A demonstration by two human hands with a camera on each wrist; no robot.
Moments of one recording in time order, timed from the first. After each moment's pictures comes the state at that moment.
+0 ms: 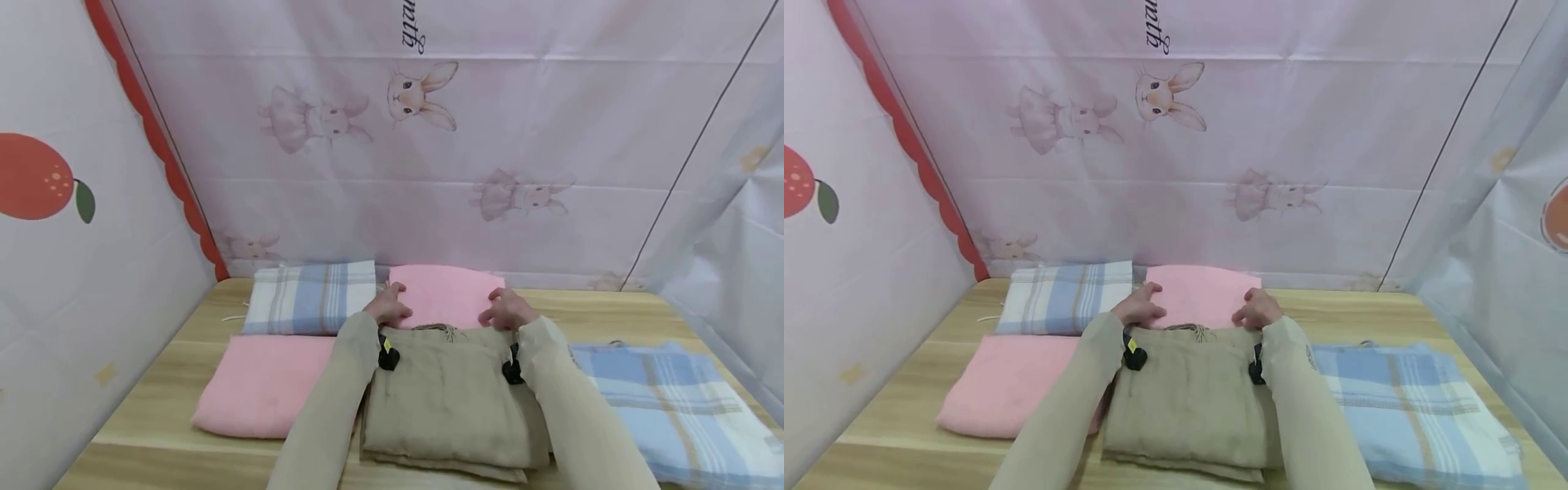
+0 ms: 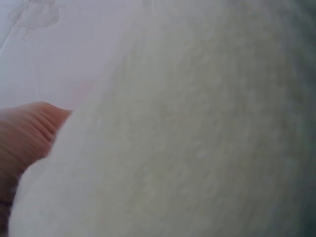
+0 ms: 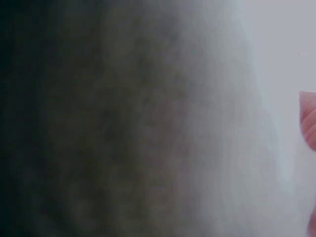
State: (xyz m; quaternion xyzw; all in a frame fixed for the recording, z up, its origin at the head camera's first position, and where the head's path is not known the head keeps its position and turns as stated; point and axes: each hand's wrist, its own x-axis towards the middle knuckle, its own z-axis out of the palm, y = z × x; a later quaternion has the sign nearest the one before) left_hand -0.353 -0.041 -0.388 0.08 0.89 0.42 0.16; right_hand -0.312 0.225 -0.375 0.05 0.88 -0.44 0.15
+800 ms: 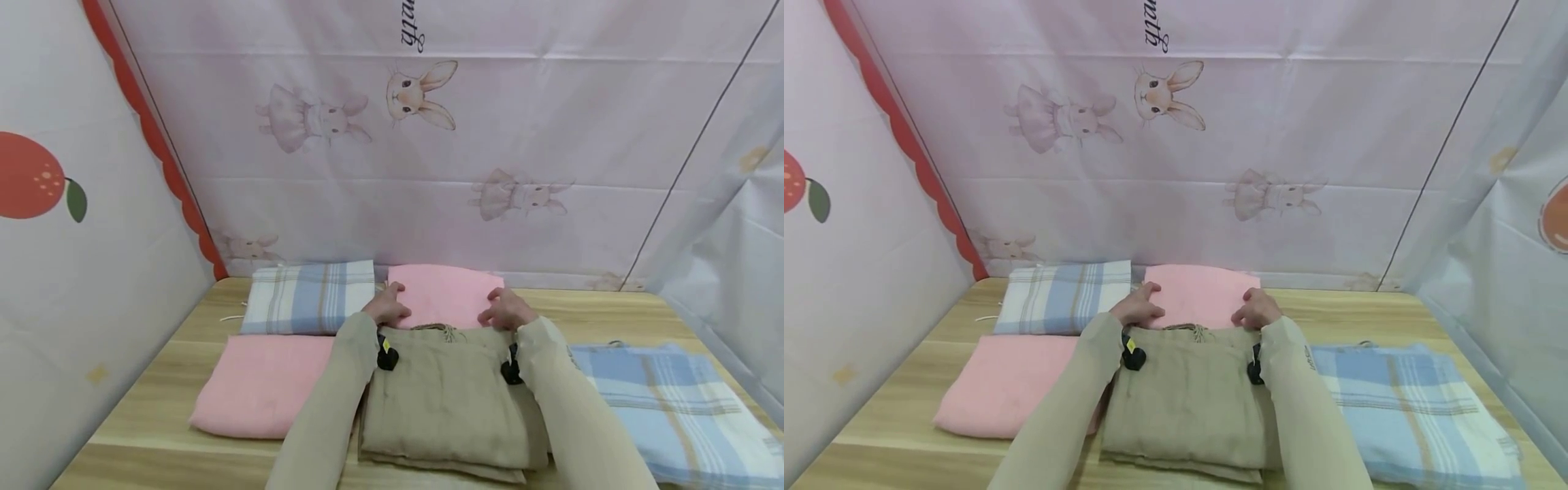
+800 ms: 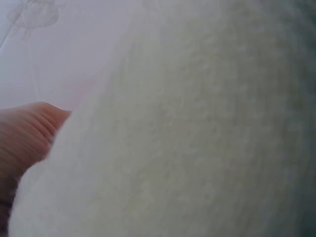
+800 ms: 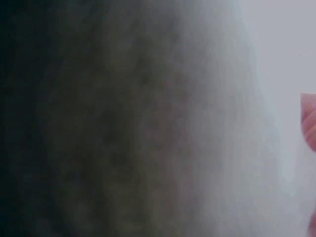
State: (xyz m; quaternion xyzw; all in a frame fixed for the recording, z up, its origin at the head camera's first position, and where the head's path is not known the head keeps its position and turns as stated) left_hand -0.352 -0.042 -0.386 0.09 0.89 0.42 0.15; right_hand -0.310 0.223 -0.372 0.05 0.88 -0.45 0.14
